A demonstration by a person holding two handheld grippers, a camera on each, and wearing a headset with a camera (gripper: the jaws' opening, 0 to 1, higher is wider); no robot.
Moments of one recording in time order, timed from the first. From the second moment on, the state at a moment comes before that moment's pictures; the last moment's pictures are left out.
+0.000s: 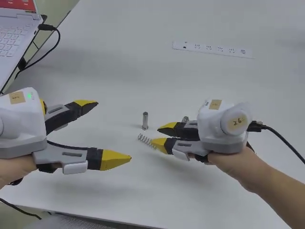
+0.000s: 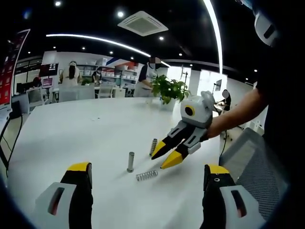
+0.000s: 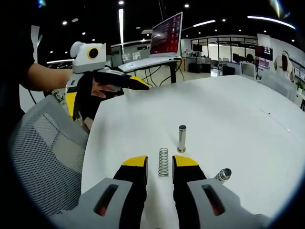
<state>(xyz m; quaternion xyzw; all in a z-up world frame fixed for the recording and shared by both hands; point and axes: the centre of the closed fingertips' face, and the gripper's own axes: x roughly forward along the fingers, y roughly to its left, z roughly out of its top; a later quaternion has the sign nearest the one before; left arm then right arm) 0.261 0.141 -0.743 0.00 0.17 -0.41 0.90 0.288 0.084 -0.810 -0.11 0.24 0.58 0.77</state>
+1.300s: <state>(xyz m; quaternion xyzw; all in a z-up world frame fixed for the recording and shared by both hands) 0.259 0.145 -0.748 0.00 0.17 -0.41 0.90 0.288 0.091 -0.850 -0.16 0.27 0.57 0.76</state>
